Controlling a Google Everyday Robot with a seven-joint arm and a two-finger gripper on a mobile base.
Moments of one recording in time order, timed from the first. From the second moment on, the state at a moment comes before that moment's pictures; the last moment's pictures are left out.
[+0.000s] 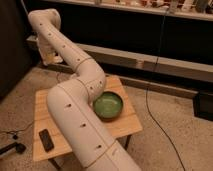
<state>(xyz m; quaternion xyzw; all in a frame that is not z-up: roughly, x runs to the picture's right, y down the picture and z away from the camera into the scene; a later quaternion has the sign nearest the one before) -0.333 -0.164 0.827 -0.25 0.16 0.87 0.40</state>
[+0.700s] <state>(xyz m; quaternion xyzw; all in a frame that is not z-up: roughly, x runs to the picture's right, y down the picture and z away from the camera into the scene) -0.295 -0.152 0.841 -0.21 0.20 0.86 0.42</state>
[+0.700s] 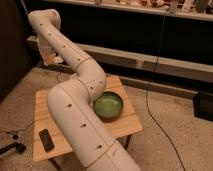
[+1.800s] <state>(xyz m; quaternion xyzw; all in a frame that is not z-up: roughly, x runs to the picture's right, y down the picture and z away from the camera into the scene) -0.302 -0.111 0.803 -0.19 0.26 0.82 0.47</state>
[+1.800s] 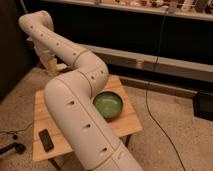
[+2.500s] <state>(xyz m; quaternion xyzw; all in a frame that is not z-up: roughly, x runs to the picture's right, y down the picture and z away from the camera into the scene) -0.295 -0.110 0.853 -0.22 0.24 0.84 0.43</state>
